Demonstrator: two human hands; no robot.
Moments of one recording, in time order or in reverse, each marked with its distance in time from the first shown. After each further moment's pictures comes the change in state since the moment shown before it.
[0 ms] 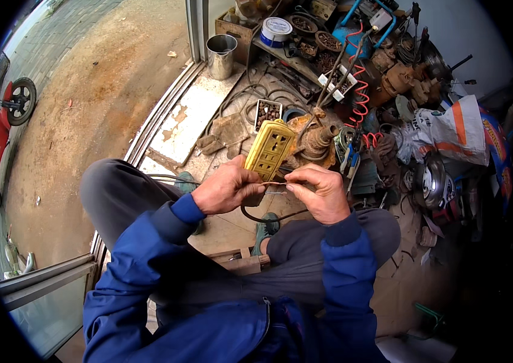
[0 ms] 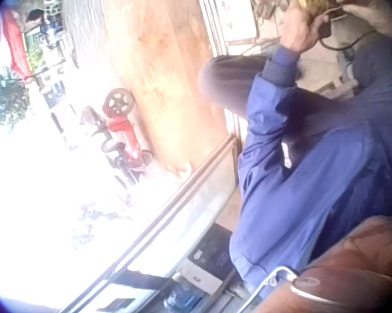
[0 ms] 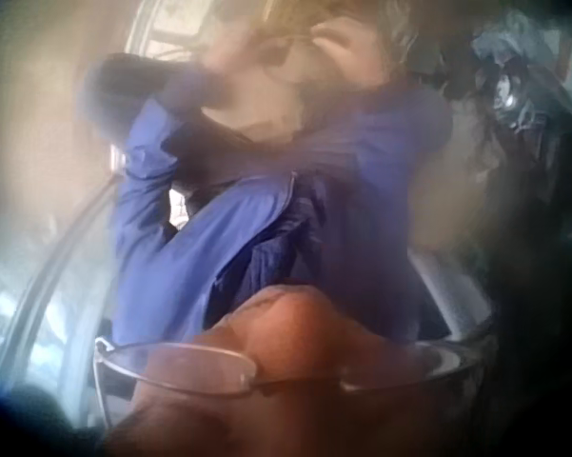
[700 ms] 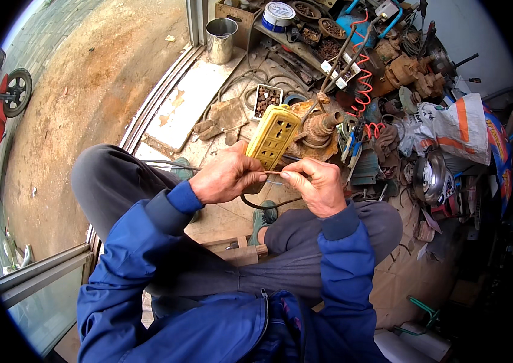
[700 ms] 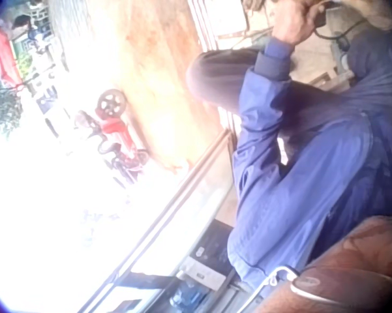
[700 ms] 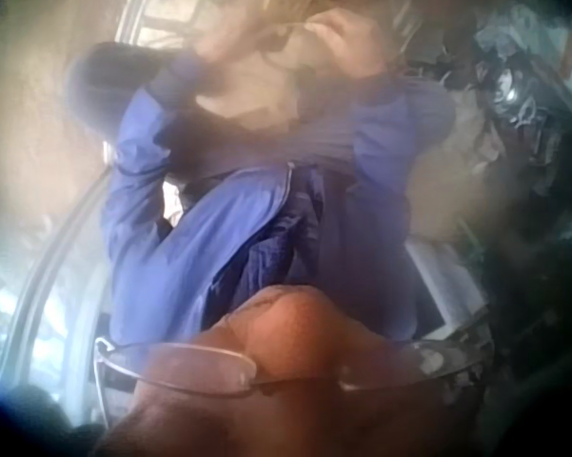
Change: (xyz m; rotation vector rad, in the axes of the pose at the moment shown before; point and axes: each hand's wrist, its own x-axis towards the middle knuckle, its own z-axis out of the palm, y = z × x) left_hand 0.001 0.002 -0.002 0.063 -0.057 0.012; right_hand -0.002 0.000 0.014 -0.070 0.003 0.038
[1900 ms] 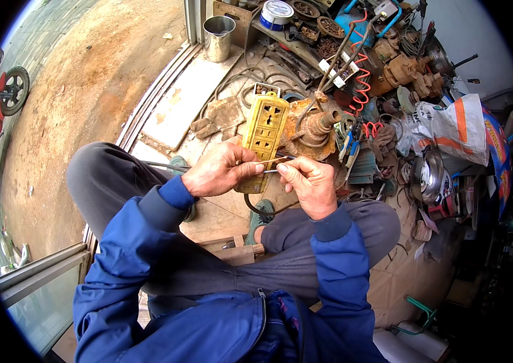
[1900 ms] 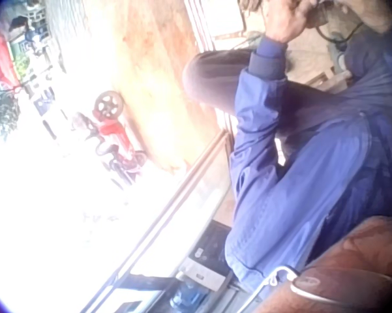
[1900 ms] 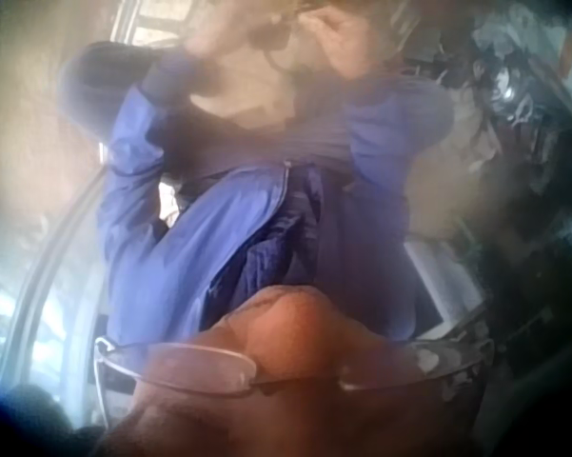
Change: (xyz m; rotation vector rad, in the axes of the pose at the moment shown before) left_hand 0.005 -0.007 0.002 -0.281 0.021 -0.200; right_hand -0.004 0.011 0.017 0.382 0.060 0.211
